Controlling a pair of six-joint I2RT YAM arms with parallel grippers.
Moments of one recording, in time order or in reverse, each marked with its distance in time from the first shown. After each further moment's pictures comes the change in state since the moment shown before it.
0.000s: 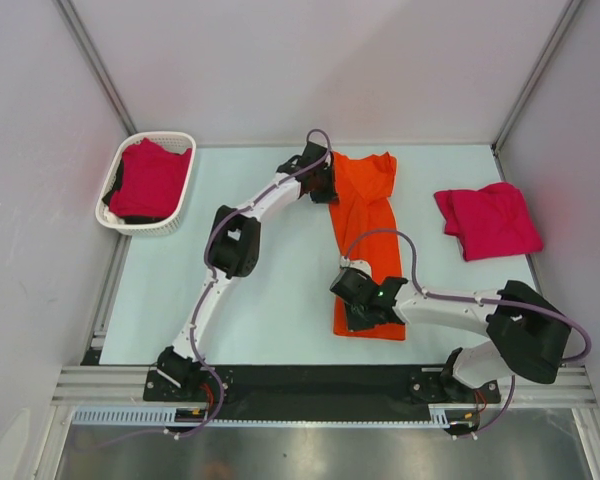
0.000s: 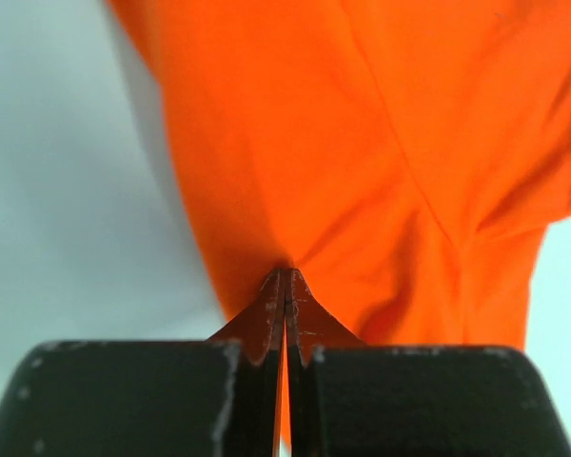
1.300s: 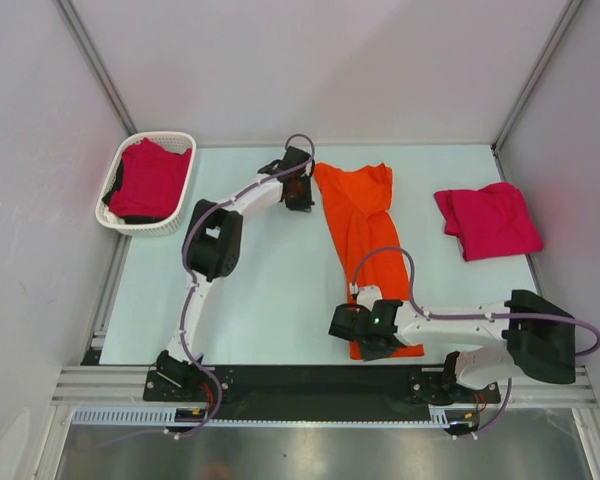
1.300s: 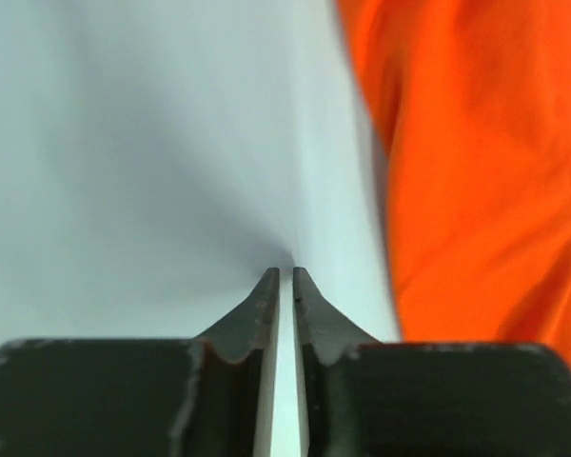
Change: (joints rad) left arm 0.045 -0.226 -0.343 0.006 -0.175 0.090; right arm 0.246 -0.025 0.030 -0.368 0.129 0.308
